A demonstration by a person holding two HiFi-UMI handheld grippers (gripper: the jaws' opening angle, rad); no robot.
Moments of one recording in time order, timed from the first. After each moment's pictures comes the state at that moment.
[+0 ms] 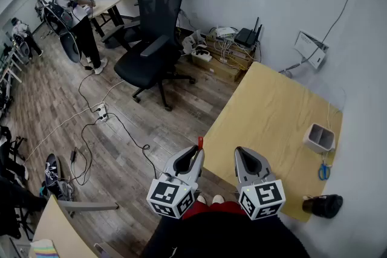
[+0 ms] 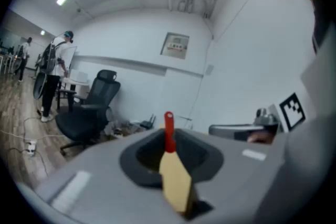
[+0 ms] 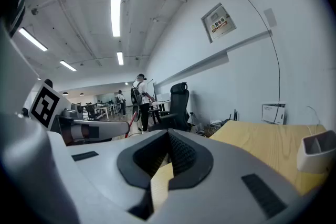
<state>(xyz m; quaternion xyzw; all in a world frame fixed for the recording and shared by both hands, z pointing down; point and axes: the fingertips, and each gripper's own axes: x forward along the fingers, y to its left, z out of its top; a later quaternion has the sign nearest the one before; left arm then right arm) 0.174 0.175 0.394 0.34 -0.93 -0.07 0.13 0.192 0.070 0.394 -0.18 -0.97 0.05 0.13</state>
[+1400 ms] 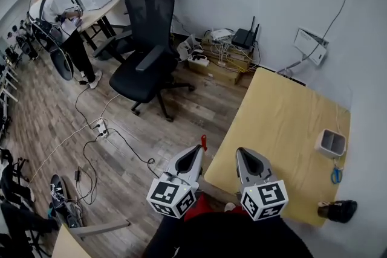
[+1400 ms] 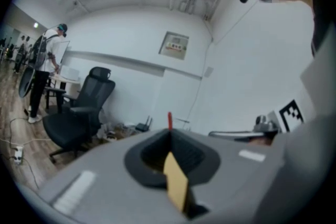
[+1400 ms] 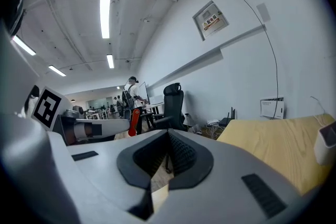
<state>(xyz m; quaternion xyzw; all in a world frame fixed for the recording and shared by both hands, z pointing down) 0.088 0.192 0.395 0.38 -0.91 -0.08 0.12 0.120 0.090 0.406 -0.14 -0.98 0.09 0.13</state>
